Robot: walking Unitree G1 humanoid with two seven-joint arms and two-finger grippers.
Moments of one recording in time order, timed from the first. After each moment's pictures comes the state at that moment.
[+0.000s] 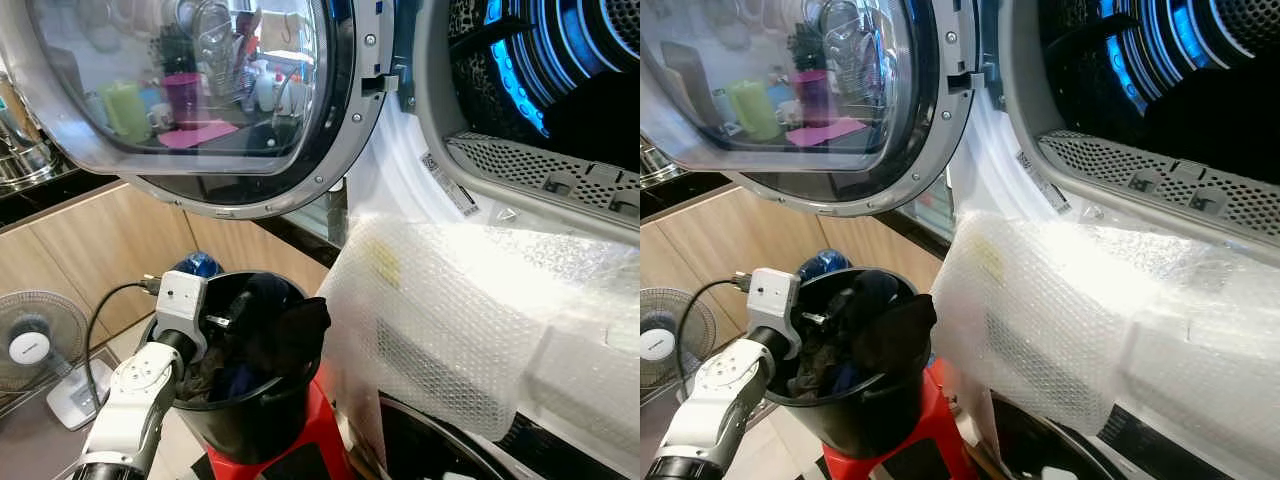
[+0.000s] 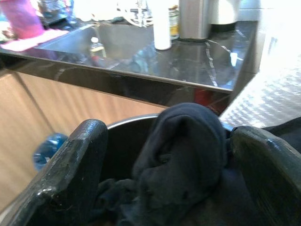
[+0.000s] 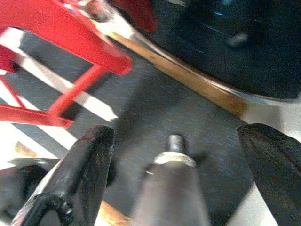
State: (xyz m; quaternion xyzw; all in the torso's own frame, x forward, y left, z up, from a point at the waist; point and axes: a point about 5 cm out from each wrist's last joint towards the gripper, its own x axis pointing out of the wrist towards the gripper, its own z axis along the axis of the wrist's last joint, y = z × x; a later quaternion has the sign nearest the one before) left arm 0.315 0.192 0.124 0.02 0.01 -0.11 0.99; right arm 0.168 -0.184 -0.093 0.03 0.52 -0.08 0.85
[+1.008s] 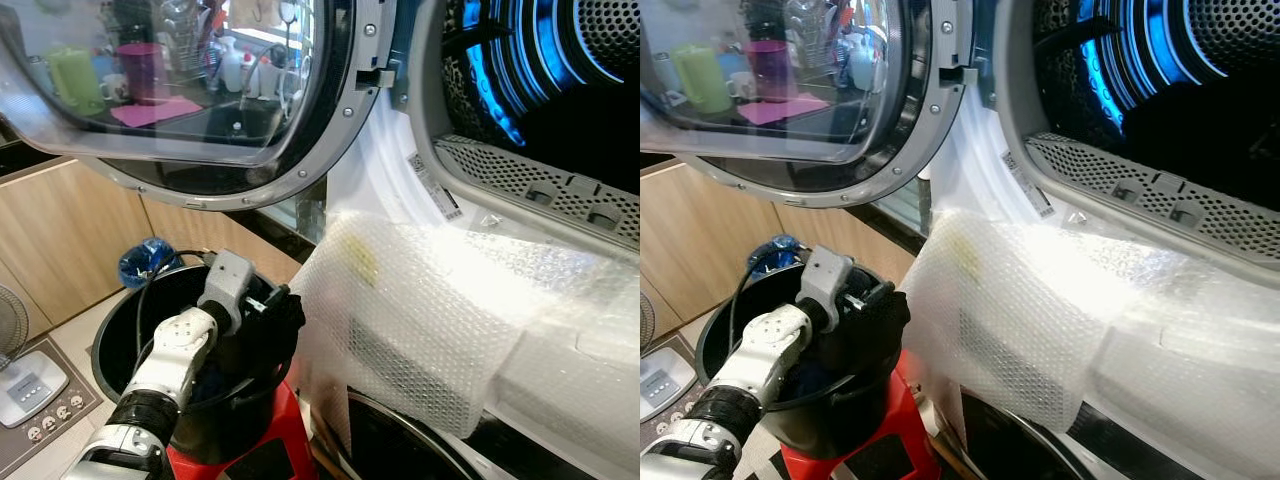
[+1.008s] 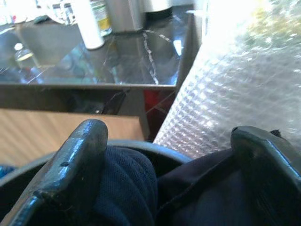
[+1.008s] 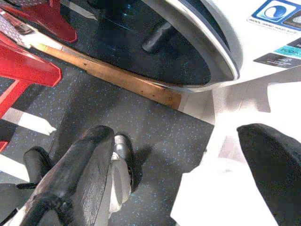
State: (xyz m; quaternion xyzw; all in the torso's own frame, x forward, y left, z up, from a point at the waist) left arm 0.362 0.158 0.123 0.10 0.02 -0.19 0.98; right arm 0.153 -0.220 -0.093 0.04 0.51 -0.14 0.85
